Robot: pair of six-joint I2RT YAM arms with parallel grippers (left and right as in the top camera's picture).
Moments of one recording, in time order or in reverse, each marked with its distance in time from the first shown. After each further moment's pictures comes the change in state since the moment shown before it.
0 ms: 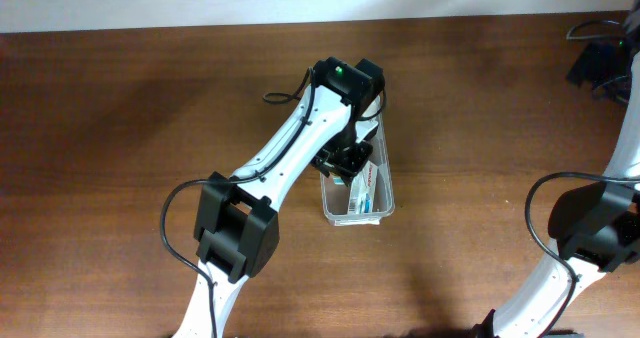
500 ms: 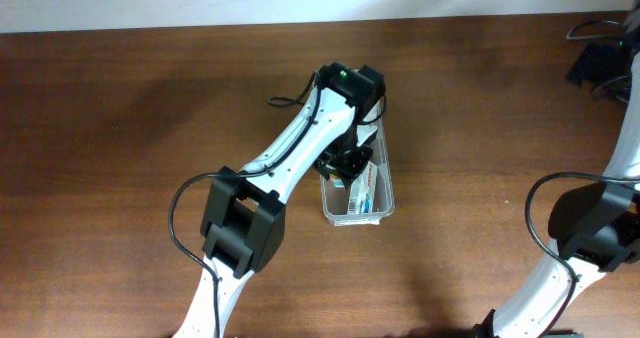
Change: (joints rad) left arm 0.000 0.046 -0.015 0.026 -0.008 0.000; right arm 0.000 0.000 0.000 0.000 0.000 0.000
